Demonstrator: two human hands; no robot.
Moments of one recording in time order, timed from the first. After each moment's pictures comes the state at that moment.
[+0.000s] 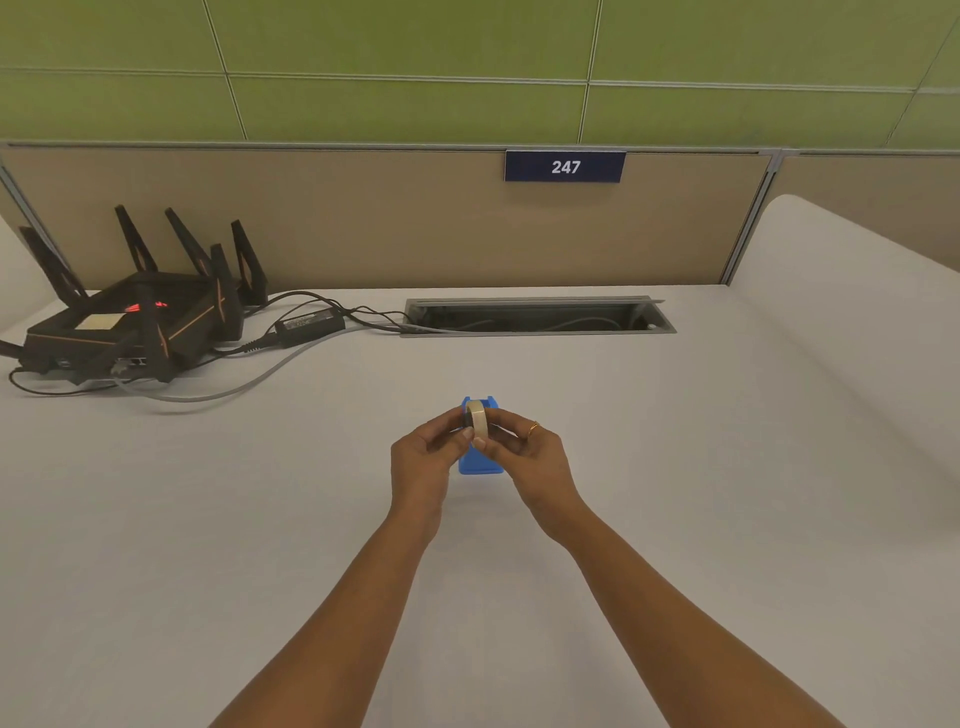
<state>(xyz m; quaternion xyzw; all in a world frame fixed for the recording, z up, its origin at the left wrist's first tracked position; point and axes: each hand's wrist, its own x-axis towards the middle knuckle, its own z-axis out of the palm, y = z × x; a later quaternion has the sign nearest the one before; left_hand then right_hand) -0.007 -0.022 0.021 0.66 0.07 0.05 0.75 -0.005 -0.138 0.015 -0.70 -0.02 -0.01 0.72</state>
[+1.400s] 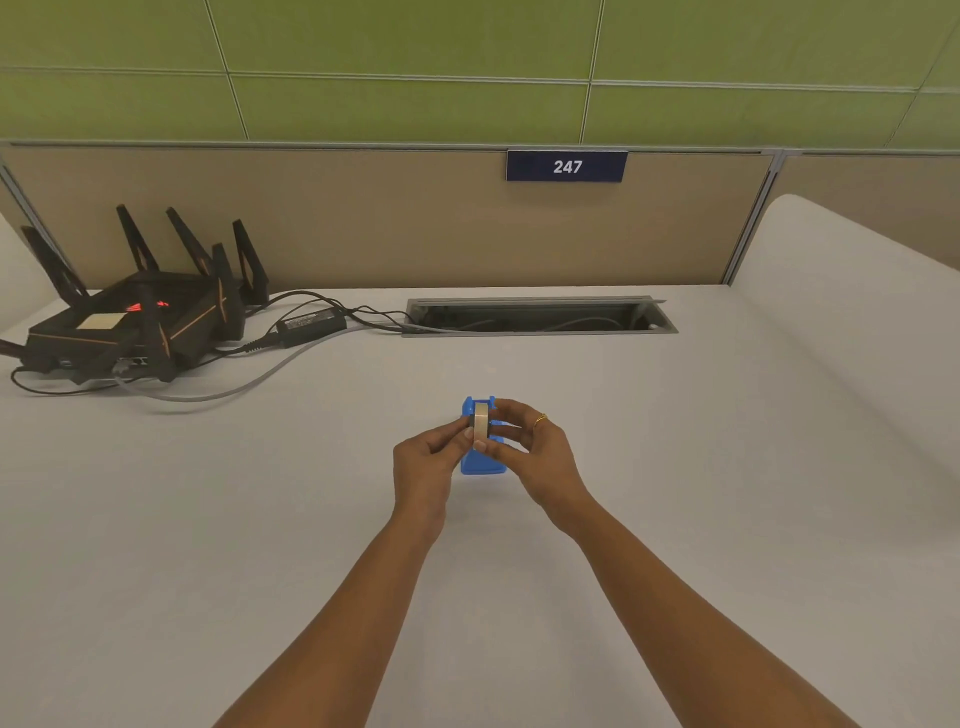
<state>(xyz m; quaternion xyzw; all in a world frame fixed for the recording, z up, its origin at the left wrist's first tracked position) -0.004 -0.022 0.017 0.66 0.08 0.05 0.75 0.002 -0.142 0.021 -0.76 -0.01 -0.02 0.65</state>
